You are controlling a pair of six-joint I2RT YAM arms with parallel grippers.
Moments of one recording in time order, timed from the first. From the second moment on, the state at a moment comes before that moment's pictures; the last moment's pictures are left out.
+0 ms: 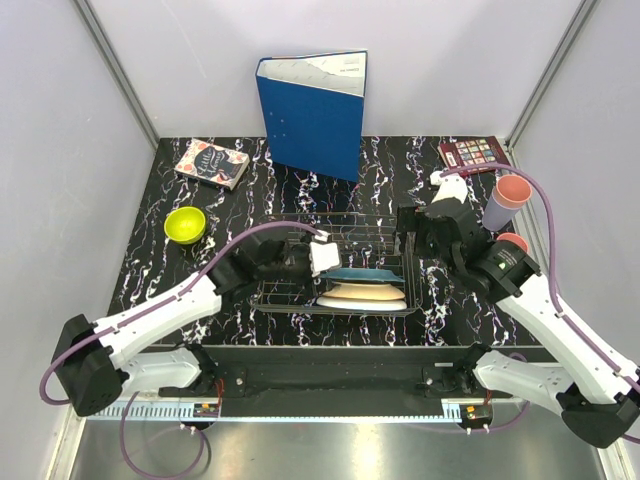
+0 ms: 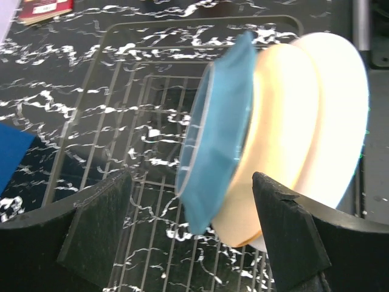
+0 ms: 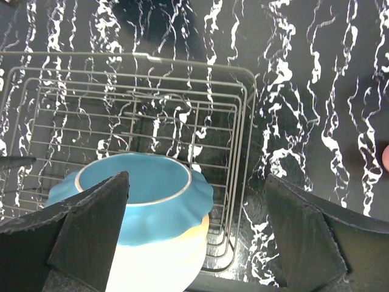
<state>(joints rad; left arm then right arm) -0.83 1.13 0.84 -0.12 0.44 0.46 0.70 0.99 1.18 -0.81 0.41 0.45</state>
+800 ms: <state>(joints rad) -0.85 1.25 0.76 0.00 0.41 0.54 0.70 1.00 1.14 -0.81 0.41 0.52</state>
